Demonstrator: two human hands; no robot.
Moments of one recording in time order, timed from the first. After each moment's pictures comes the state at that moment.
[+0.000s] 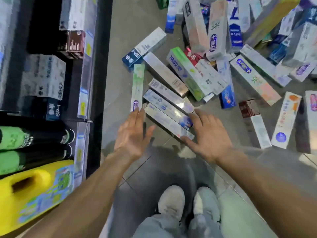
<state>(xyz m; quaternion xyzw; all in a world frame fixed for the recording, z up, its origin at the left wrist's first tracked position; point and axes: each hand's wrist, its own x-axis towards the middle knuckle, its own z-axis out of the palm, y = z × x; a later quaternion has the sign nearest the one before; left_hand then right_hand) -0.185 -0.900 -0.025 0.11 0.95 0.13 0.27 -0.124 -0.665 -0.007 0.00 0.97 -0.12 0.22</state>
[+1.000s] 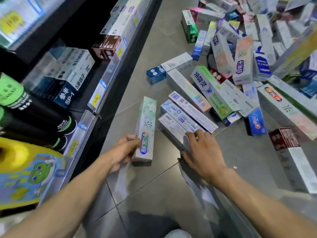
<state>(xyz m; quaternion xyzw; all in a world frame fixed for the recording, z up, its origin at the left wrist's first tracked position) -0.173 -0.967 -0.138 -0.25 0.70 0.59 0.31 -0.126 -0.712 -0.141 -0.07 1.00 -0.02 0.06</state>
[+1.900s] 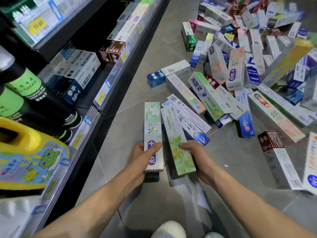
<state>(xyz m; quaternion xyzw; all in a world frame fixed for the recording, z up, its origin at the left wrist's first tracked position) -0.115 -0.906 -0.127 -0.30 0.60 0.71 0.20 -0.110 -0.721 -0.131 0.29 0.56 -0.75 0.23</state>
